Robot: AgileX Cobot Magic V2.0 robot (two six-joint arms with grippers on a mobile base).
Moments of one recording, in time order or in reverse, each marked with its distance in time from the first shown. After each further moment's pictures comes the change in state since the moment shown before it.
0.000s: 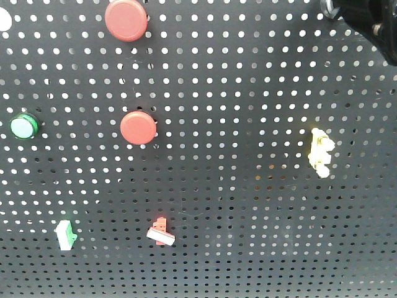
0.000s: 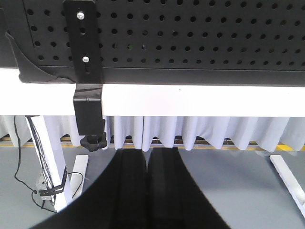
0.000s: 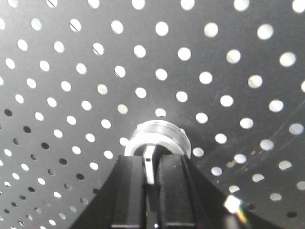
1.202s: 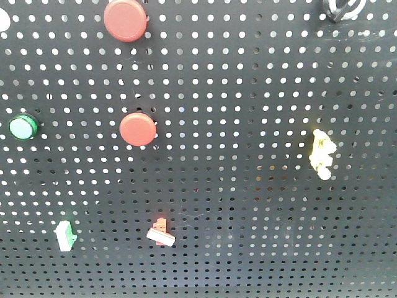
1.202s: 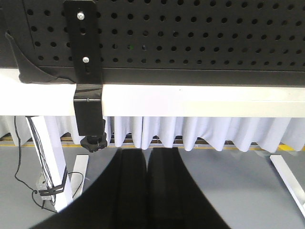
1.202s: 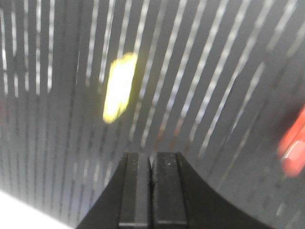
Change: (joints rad) left arm 0.000 0.000 0.000 0.000 0.000 0.000; right arm -0.008 -0.547 0.655 0.405 0.117 -1.340
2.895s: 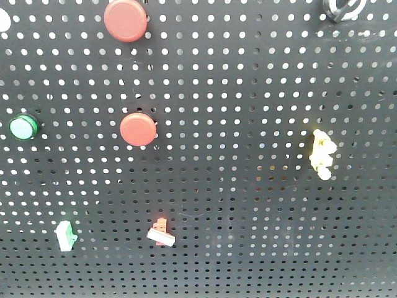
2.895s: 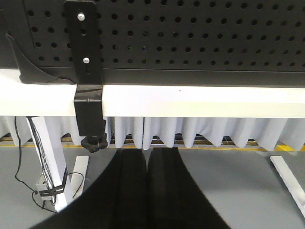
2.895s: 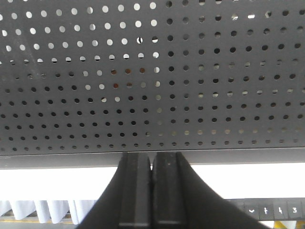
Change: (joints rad) left arm 0.000 0.000 0.000 0.000 -0.002 0.000; right arm -0.545 -0.615 0.856 0.522 -0.478 -0.176
